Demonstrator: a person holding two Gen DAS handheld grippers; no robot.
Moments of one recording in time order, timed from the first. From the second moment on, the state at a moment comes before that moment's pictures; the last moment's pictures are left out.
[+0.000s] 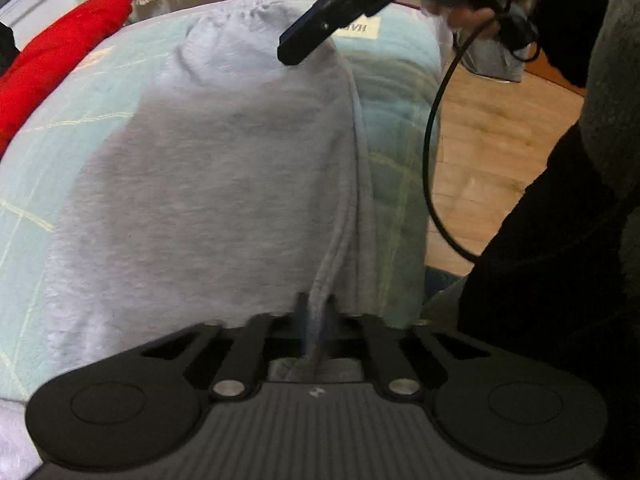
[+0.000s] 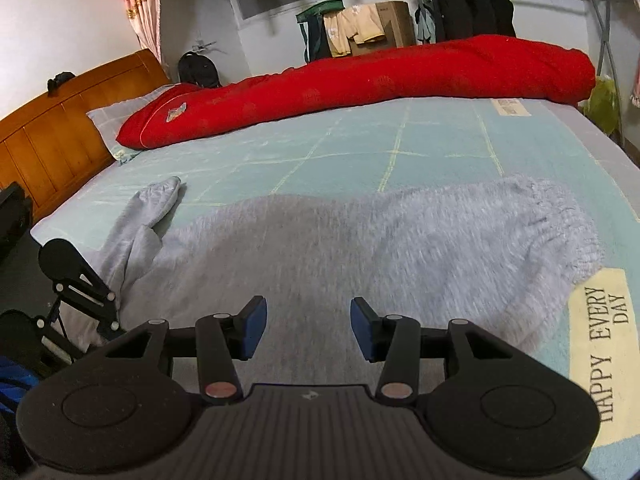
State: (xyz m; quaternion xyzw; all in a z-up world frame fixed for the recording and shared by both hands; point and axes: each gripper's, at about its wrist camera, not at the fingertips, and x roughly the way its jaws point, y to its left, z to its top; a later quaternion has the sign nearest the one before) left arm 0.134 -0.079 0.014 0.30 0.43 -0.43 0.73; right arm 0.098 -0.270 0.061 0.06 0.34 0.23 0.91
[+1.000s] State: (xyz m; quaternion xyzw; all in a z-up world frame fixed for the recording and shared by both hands) left arm 0.199 -0.030 0.039 0.03 0.41 -0.32 0.85; right arm 0.151 -0.238 0.061 -0.08 0.34 0.30 0.89
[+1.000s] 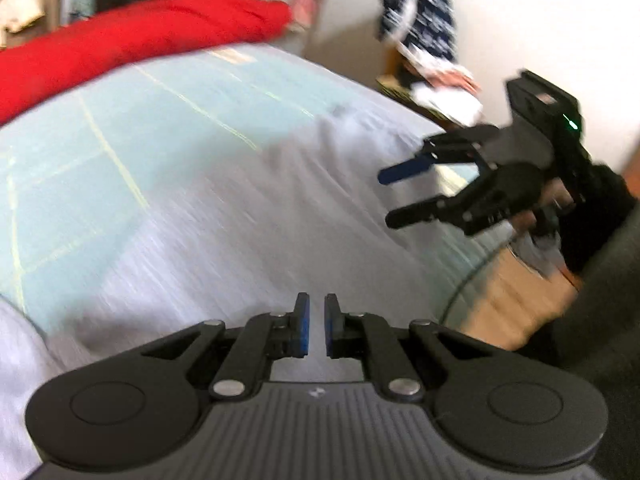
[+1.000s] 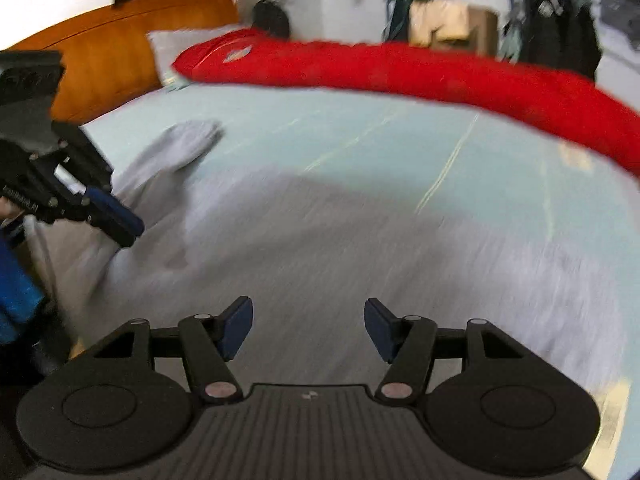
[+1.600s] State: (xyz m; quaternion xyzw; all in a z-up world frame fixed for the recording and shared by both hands) left arm 0.233 0.007 0.027 -0.11 0.43 -0.15 0.88; right arm 0.172 -0.289 0.045 -0.01 0.40 0.25 0.88
